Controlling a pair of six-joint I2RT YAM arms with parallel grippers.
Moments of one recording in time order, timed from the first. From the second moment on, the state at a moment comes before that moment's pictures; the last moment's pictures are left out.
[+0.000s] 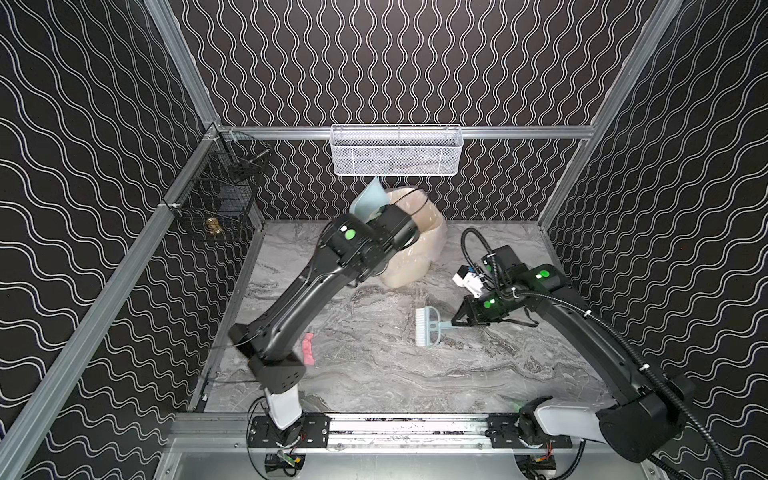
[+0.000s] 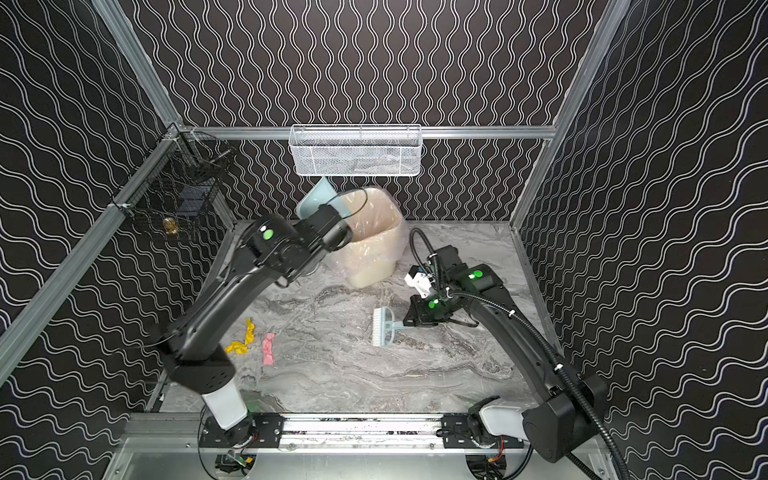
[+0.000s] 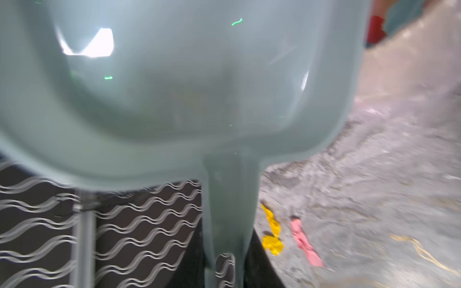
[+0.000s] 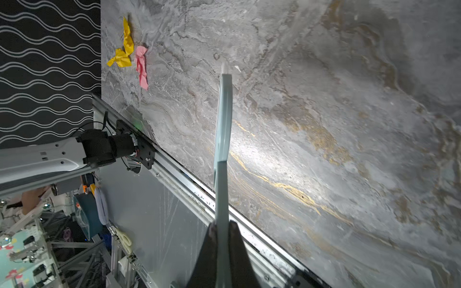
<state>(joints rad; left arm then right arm) -0.83 1.71 2.17 -1.69 -0.84 -0.13 0.50 1.31 1.25 -1.15 -0.55 0.24</state>
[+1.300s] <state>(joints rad) -0.81 0.91 1.32 -1.61 -0.29 -0.67 1.02 2.07 1.41 -0.07 -0.62 0.76</state>
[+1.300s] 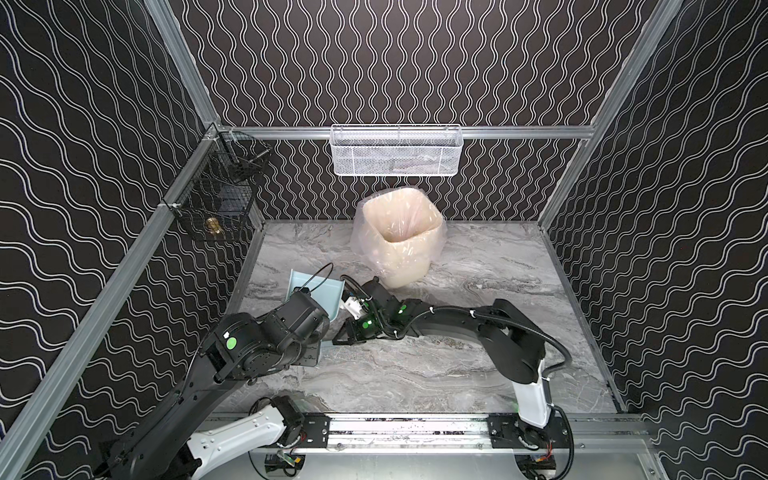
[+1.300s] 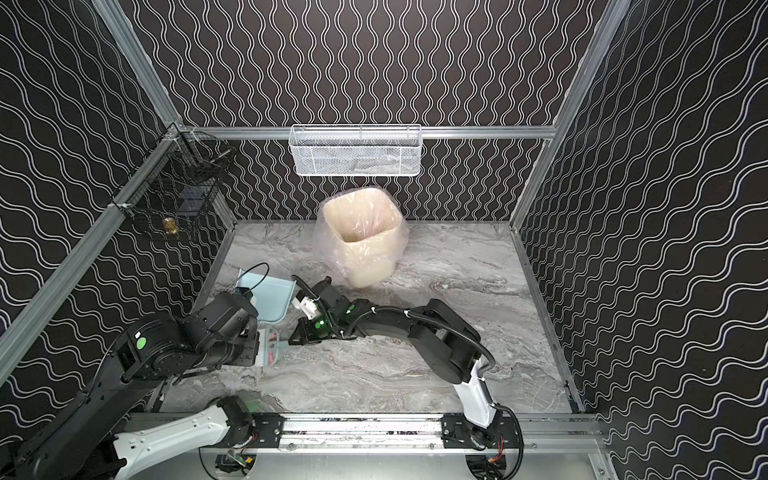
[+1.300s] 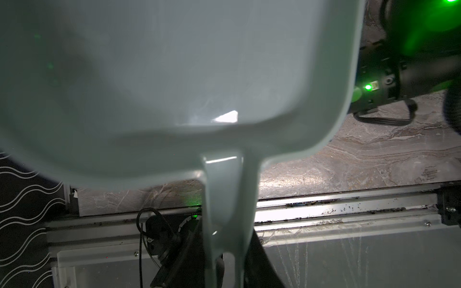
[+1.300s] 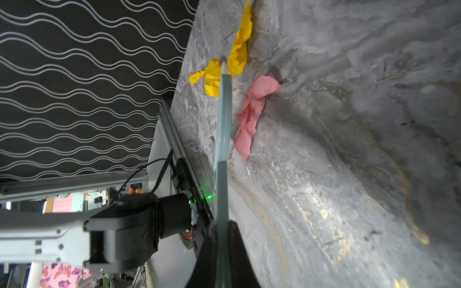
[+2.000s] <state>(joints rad) -0.81 0.94 1.21 -1.53 -0.20 -0.65 0.88 1.79 1.13 -0.34 -0.57 0.75</state>
